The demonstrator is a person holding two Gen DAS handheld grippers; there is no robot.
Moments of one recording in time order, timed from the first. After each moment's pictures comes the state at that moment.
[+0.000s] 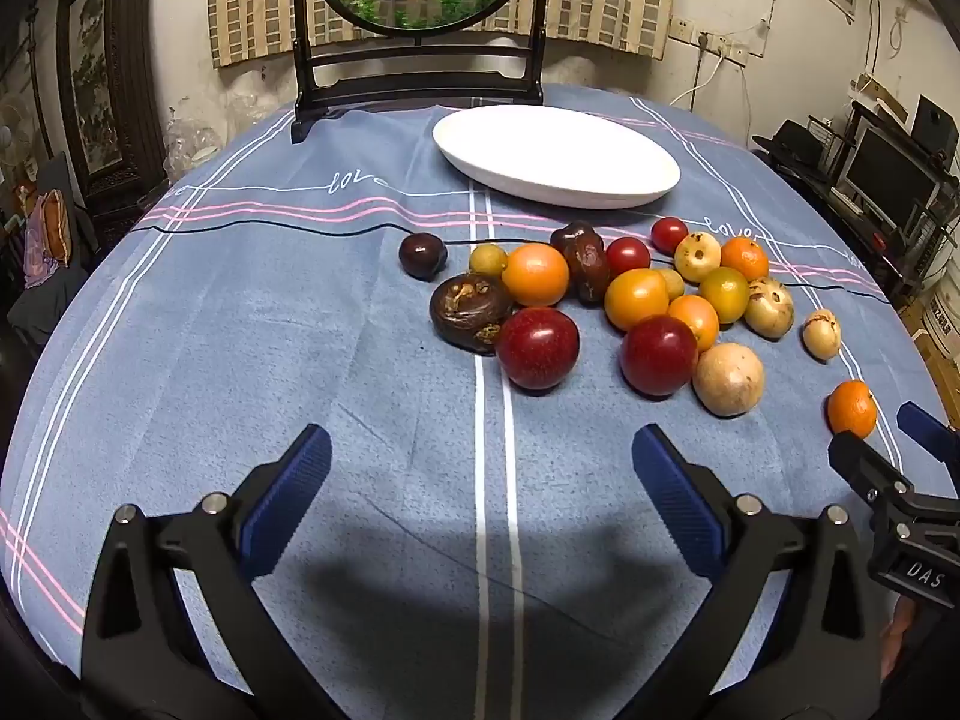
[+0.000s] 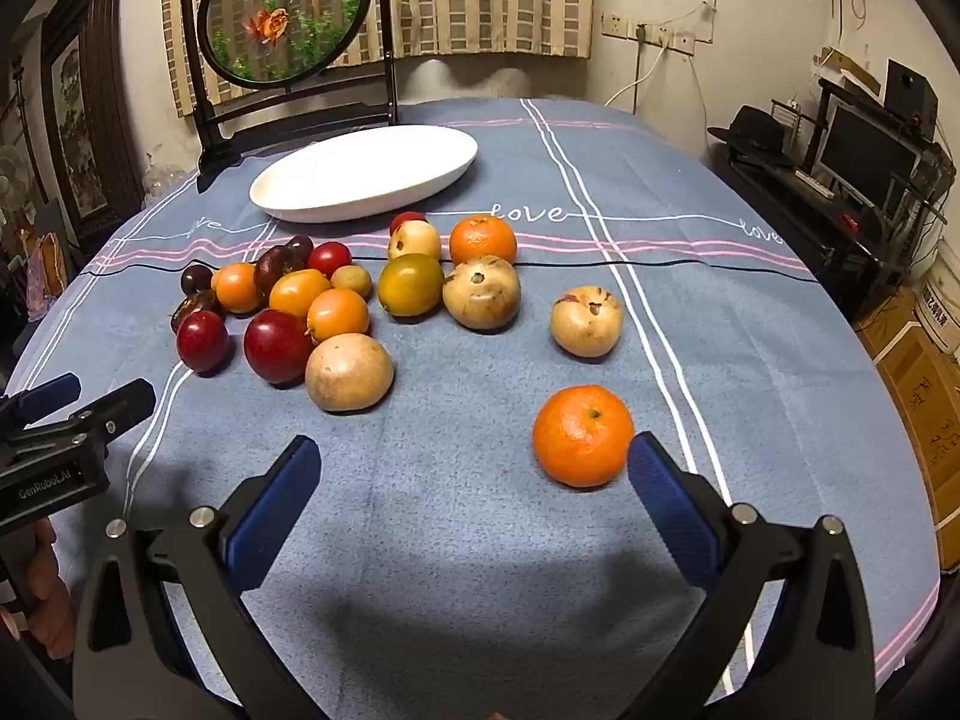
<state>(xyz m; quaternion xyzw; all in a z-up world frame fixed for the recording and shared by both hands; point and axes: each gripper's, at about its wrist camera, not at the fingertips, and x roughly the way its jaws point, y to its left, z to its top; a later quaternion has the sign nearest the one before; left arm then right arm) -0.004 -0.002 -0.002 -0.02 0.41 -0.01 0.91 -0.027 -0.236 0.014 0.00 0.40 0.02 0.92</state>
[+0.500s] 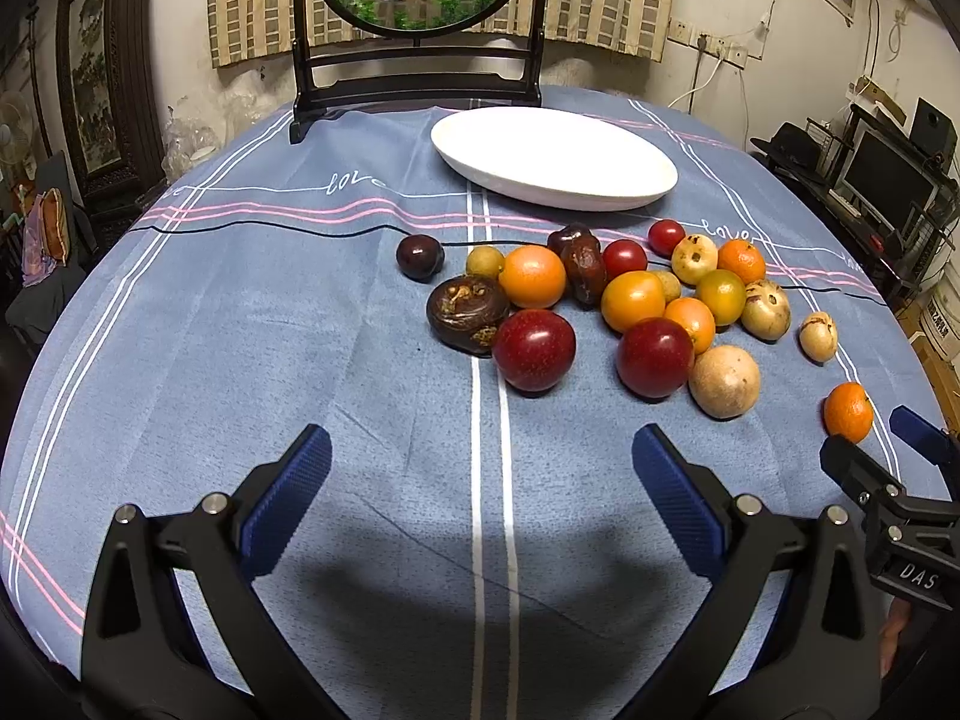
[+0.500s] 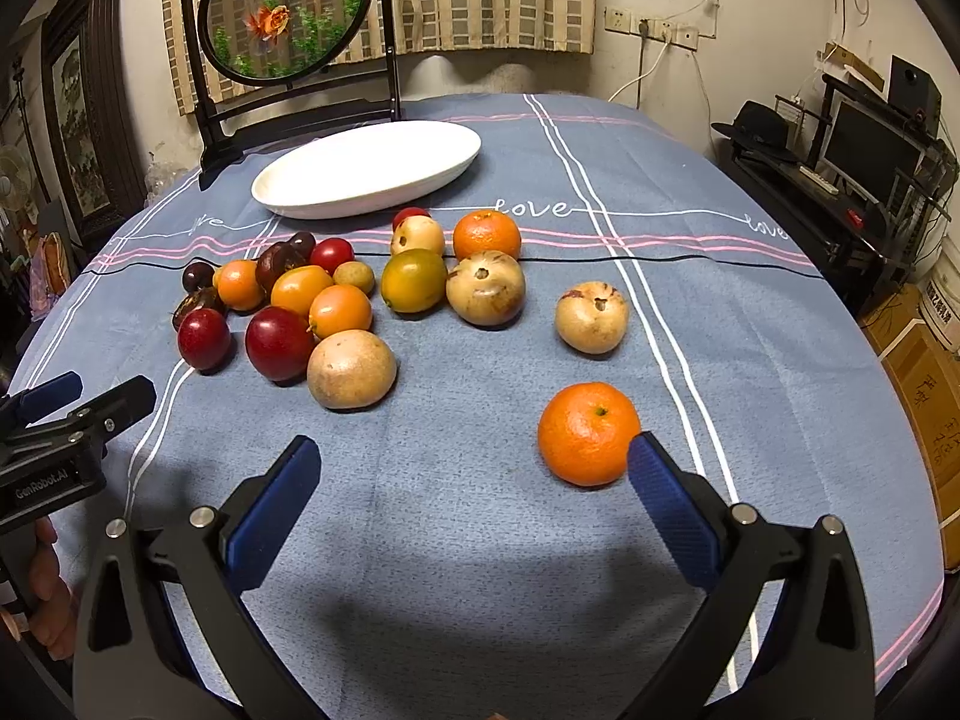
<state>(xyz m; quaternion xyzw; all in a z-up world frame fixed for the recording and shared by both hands) -0.005 -0.003 -0.002 -0.02 0.40 -0.01 0.91 -0.025 -0.236 0.014 0.01 0.40 0.03 0.92</state>
